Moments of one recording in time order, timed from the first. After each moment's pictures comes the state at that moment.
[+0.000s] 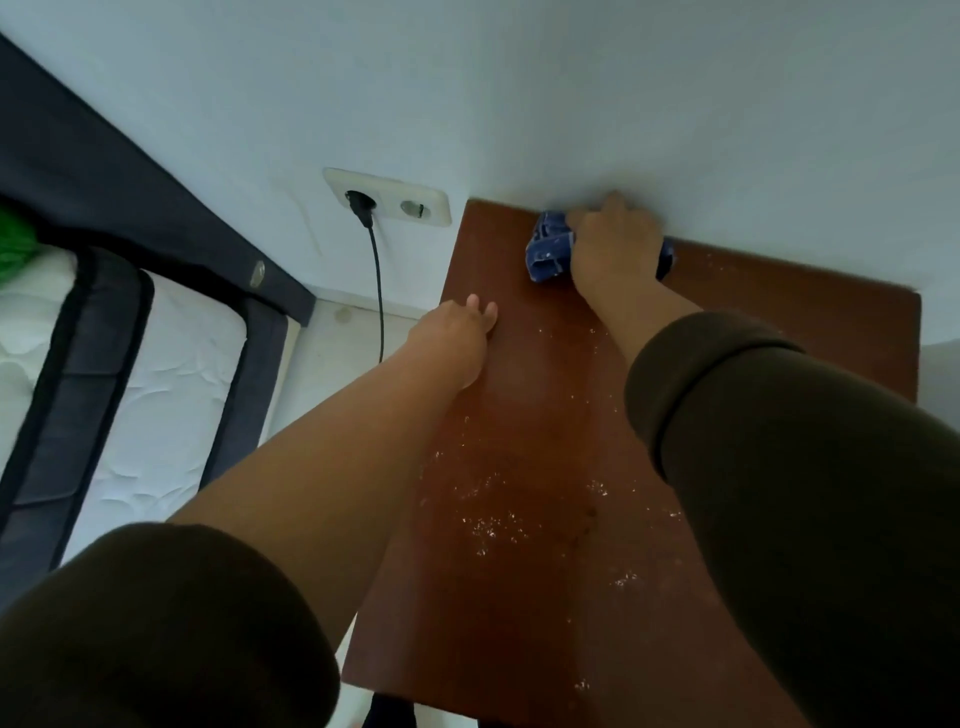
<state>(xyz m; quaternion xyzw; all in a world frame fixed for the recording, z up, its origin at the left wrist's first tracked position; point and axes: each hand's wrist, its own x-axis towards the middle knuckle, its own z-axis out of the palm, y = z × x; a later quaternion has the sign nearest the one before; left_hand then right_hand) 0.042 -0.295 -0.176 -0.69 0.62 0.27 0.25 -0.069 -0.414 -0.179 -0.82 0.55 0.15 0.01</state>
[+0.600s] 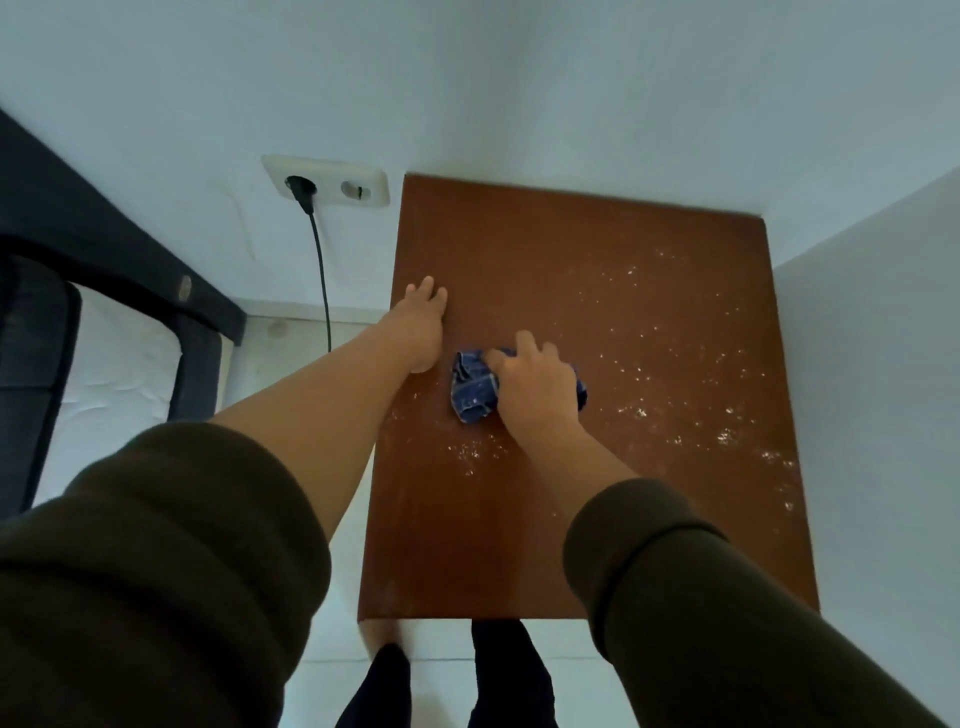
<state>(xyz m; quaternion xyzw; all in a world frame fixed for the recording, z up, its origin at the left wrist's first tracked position) 0.041 -0.243 -0.191 -0.70 0.63 0.32 0.13 -0.111 -0.206 -0.162 -0.82 0.54 0.16 0.08</state>
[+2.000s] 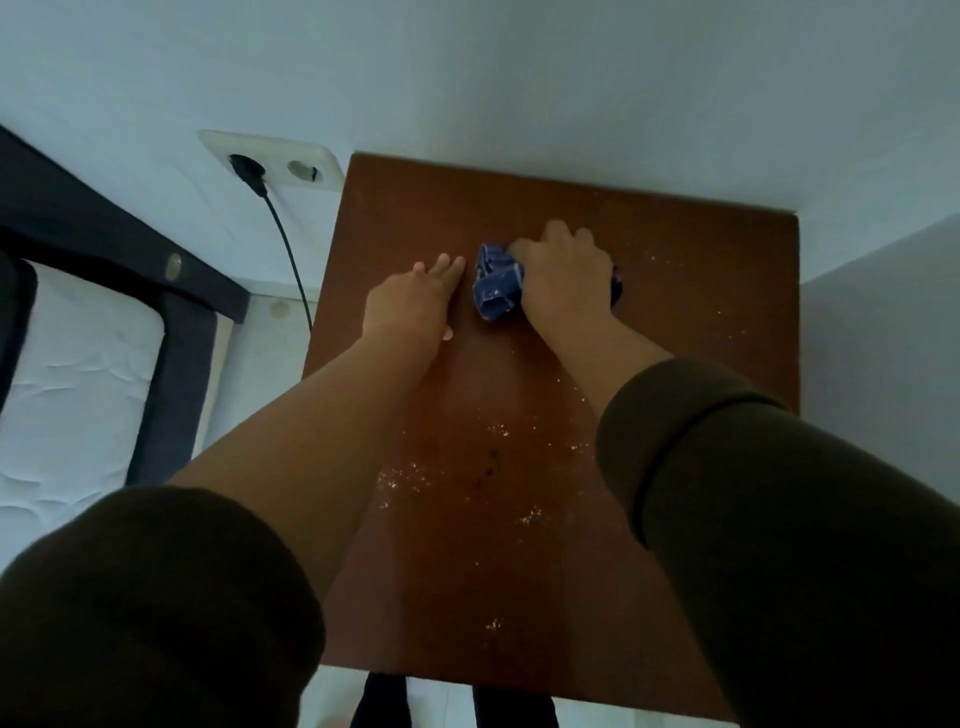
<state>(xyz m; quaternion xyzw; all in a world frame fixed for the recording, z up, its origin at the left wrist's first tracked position) -0.034 -0.295 -0.196 -0.75 0.60 0.22 0.15 -0.168 -0.350 -0.180 -0.84 0.53 0.10 0.05</state>
